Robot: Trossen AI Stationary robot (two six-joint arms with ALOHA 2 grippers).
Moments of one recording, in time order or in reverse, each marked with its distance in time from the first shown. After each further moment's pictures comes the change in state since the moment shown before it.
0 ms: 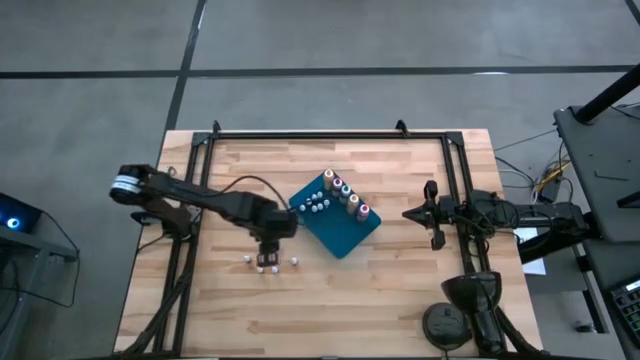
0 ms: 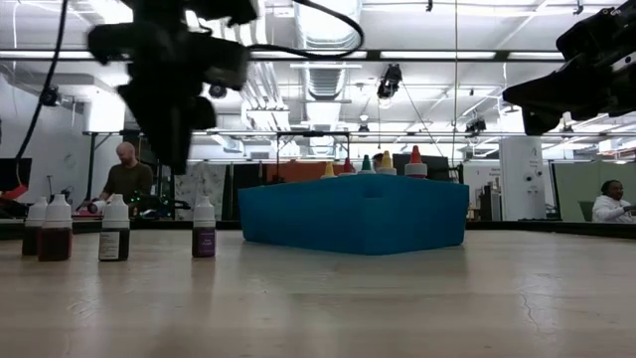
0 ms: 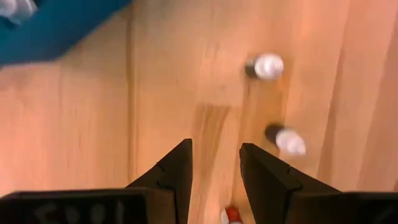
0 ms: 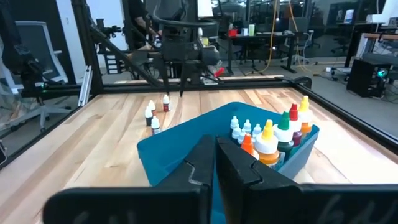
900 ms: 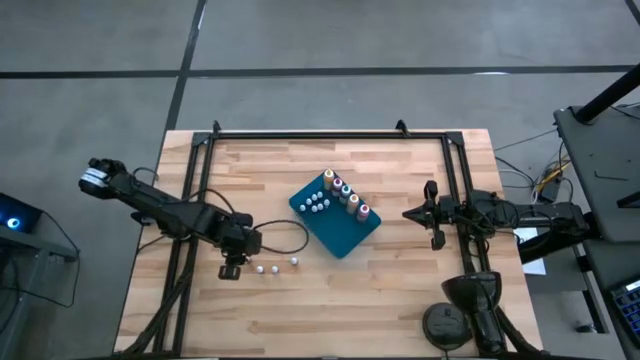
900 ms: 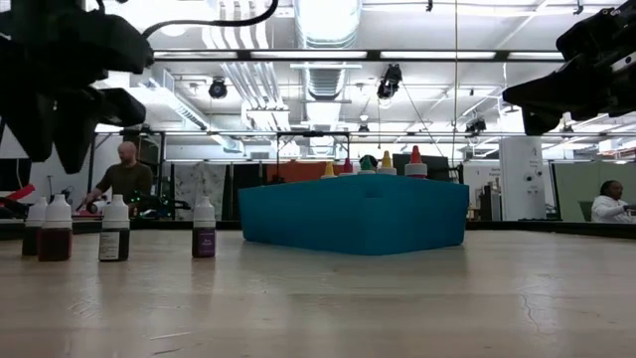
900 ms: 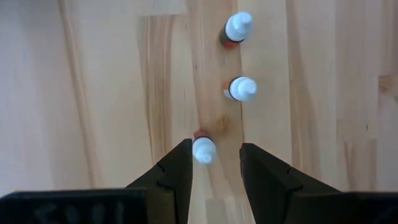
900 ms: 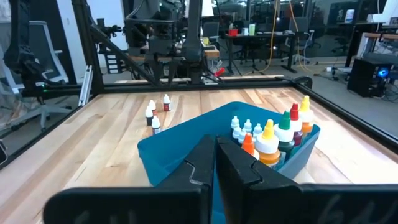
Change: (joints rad) left arm -0.212 -0.330 -0.301 0.027 -0.004 -0.040; right arm 0.000 -0.001 0.000 -0.001 0.000 0.001
